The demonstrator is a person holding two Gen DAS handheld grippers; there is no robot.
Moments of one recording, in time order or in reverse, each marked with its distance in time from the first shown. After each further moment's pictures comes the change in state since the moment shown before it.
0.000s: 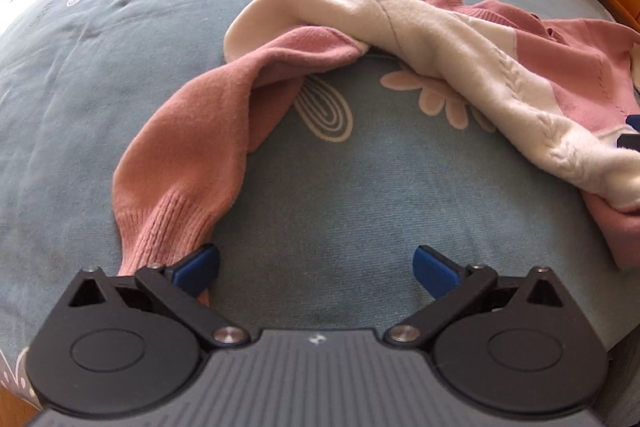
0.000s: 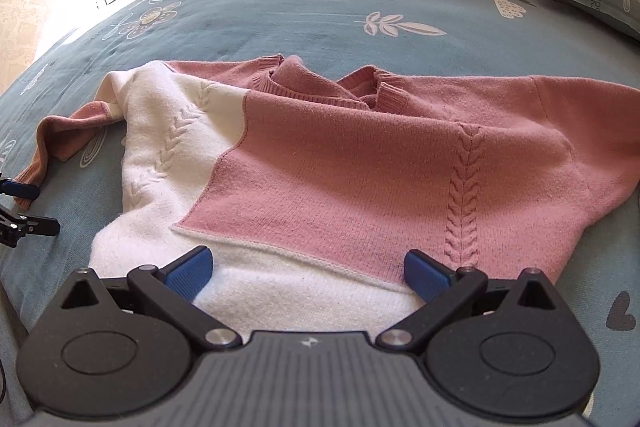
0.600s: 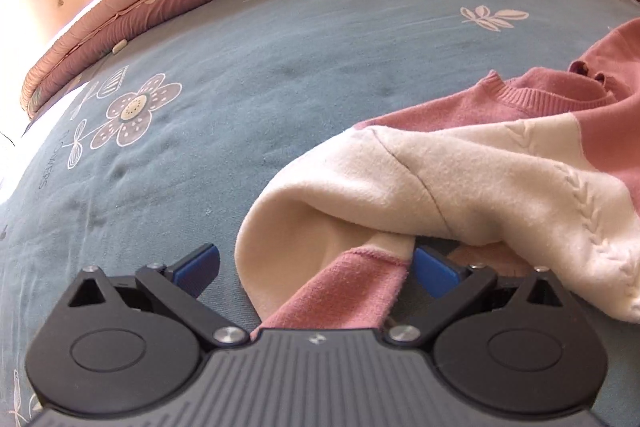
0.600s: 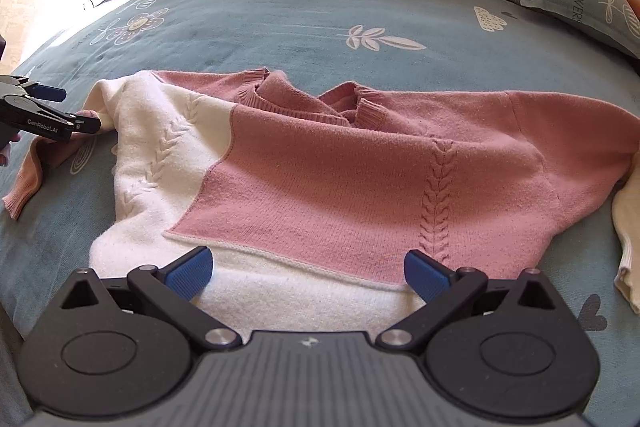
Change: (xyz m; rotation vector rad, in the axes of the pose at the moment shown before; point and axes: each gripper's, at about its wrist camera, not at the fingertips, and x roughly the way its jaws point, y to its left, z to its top) left arm 0.045 -0.029 0.116 0.249 -0.165 0.199; right arm -0.016 -0.002 0.004 -0.002 -0.017 -0.062
